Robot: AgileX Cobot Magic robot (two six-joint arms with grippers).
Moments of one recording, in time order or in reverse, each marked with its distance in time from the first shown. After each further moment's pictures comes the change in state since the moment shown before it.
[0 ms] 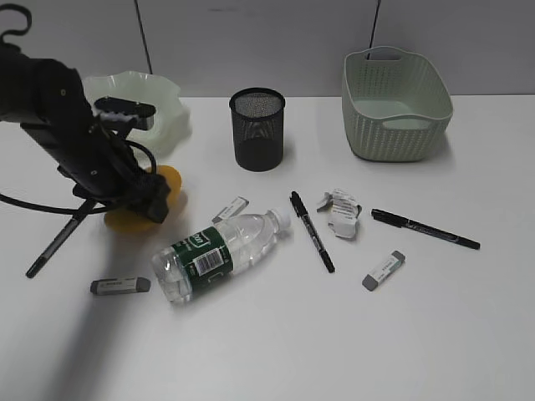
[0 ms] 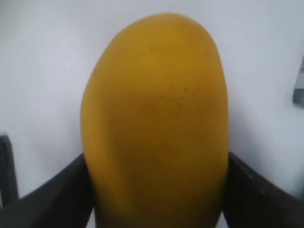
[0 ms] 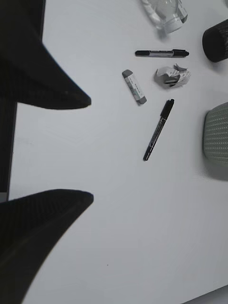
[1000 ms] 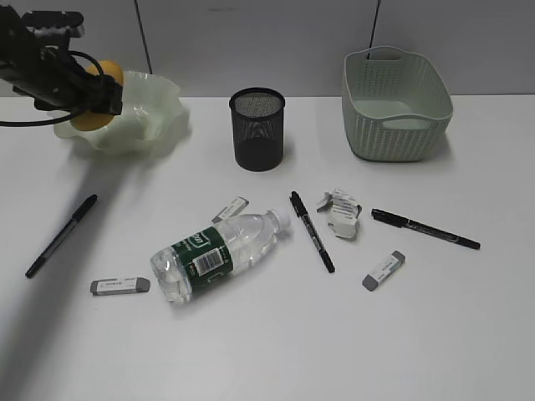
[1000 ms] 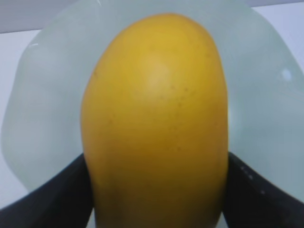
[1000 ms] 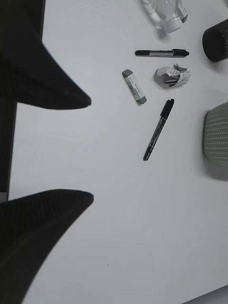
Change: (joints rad) left arm 0.237 0.141 -0.358 -0.013 -0.174 0.000; right arm 0.000 0.000 0.000 0.000 0.000 0.000
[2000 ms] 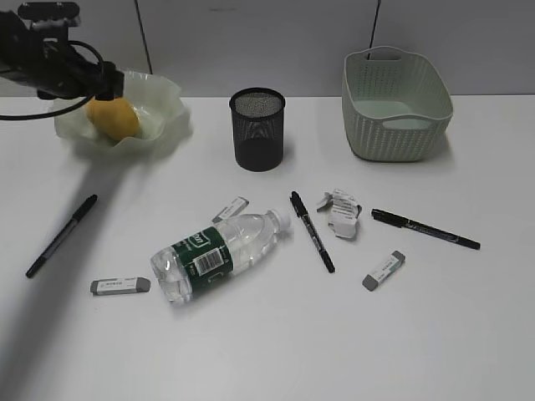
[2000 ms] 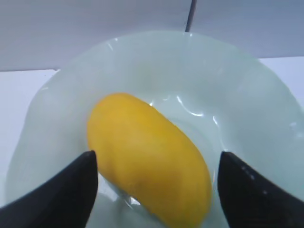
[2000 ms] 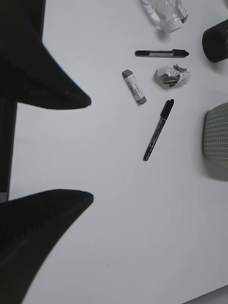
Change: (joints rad) left arm 0.000 0.037 -0.001 -0.045 -0.182 0.000; right arm 0.000 0.000 0.000 0.000 0.000 -0.001
